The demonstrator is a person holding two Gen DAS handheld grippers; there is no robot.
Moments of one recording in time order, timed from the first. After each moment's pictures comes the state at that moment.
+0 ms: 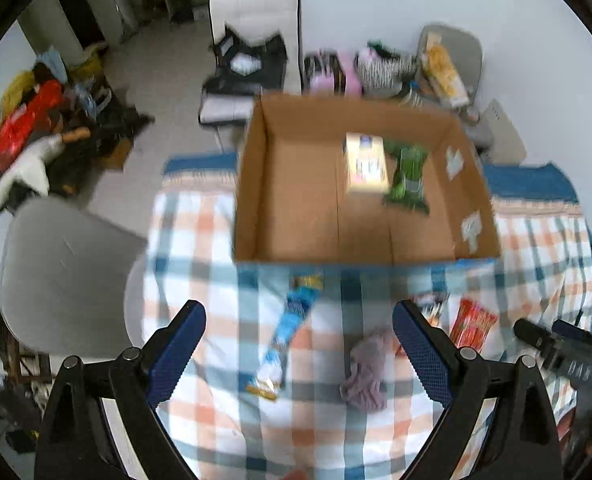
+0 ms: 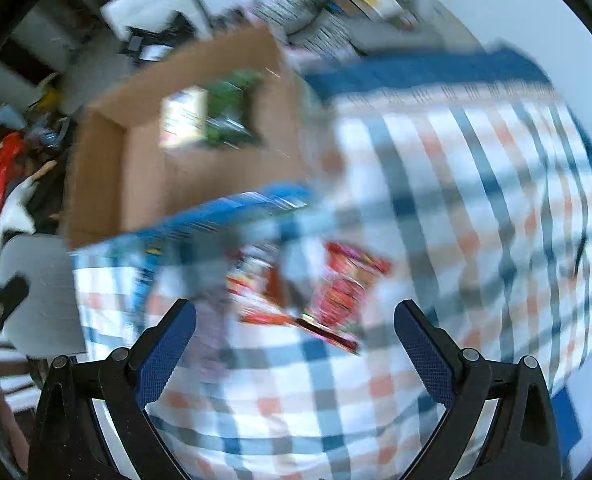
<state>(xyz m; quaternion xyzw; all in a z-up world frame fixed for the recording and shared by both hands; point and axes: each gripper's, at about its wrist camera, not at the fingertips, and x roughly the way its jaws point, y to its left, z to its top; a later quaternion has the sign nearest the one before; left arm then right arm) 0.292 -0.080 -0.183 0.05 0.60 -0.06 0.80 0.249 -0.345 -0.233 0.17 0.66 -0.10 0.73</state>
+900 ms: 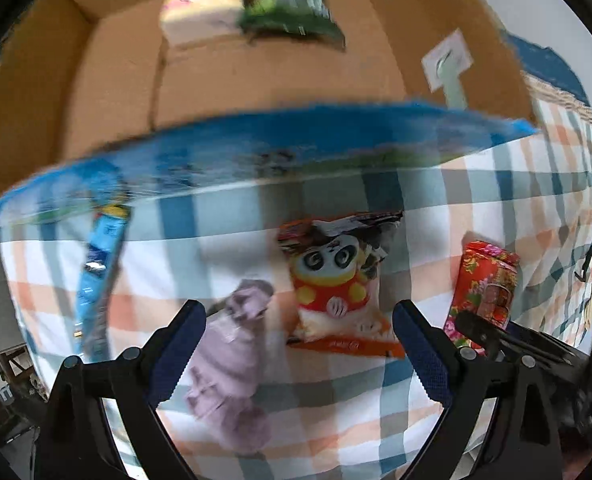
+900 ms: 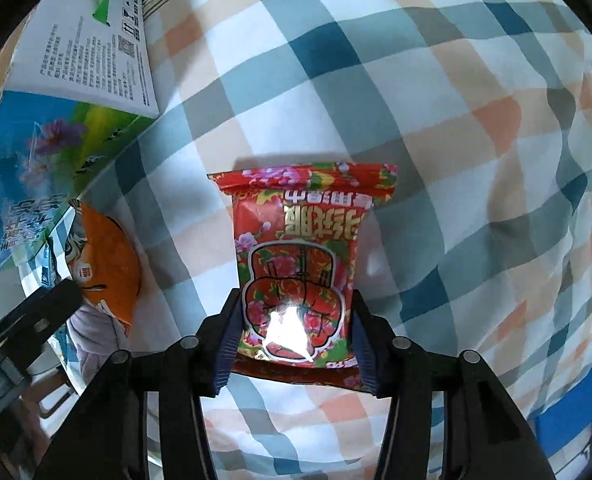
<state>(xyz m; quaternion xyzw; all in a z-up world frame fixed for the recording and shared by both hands) 0.295 -0.227 -0.357 0.07 0.74 -0.13 0.66 0.200 -0.414 -0.391 0.26 0.73 -0.11 0.62</state>
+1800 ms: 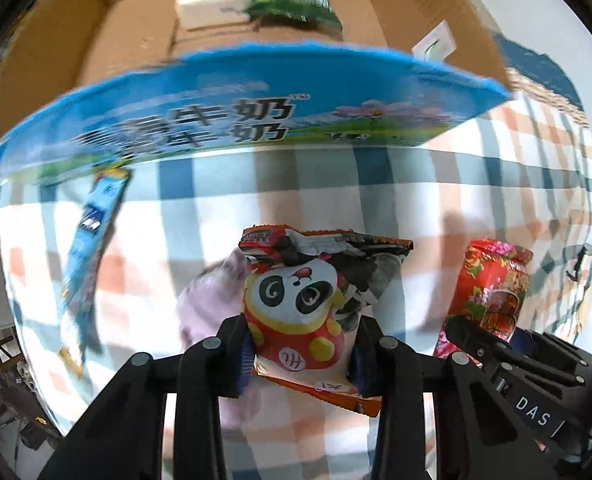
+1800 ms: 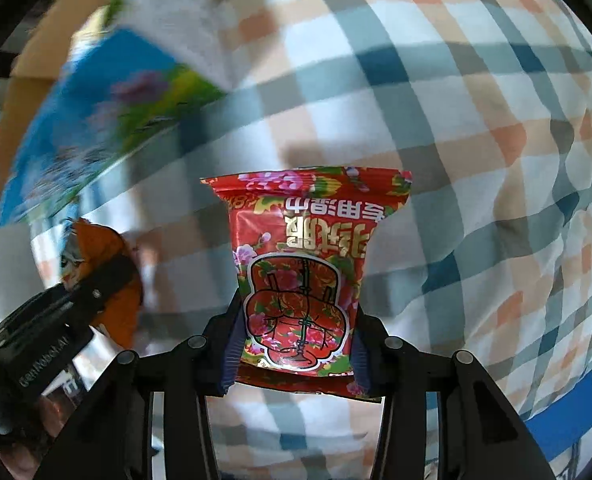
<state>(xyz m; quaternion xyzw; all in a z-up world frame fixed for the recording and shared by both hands) 0.256 -0.215 -0.335 0.04 0.73 -0.13 0.67 0.202 -0.389 -0.361 0.23 0.73 -0.06 0.64</state>
